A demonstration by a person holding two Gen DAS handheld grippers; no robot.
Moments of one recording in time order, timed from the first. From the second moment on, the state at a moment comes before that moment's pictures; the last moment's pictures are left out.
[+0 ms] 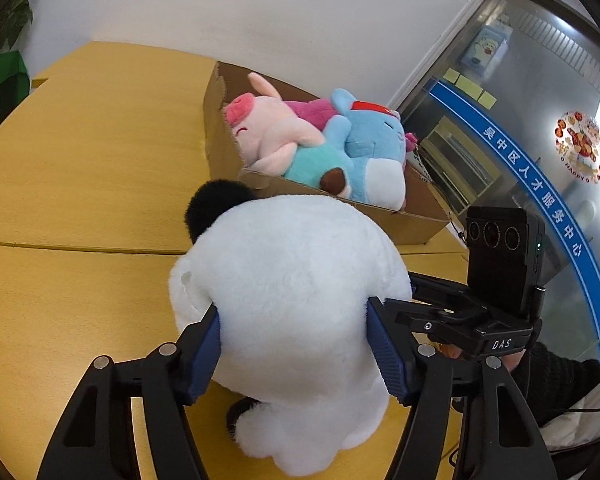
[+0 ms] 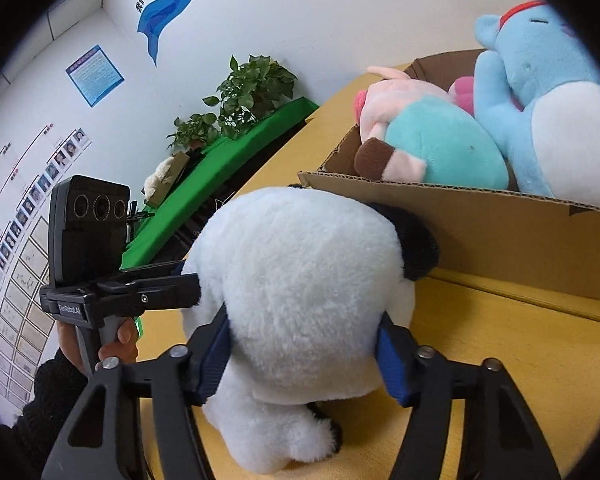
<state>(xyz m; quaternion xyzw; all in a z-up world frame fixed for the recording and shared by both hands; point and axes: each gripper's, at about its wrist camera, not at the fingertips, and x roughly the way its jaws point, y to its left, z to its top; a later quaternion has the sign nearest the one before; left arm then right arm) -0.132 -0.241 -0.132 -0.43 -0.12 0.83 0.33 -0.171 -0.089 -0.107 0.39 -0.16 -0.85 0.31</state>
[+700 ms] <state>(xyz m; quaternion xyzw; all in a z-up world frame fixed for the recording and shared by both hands) -0.211 0.044 0.042 -0.28 -0.07 0.87 0.41 -0.129 0.166 0.083 0.15 -0.10 -0.97 0.16</state>
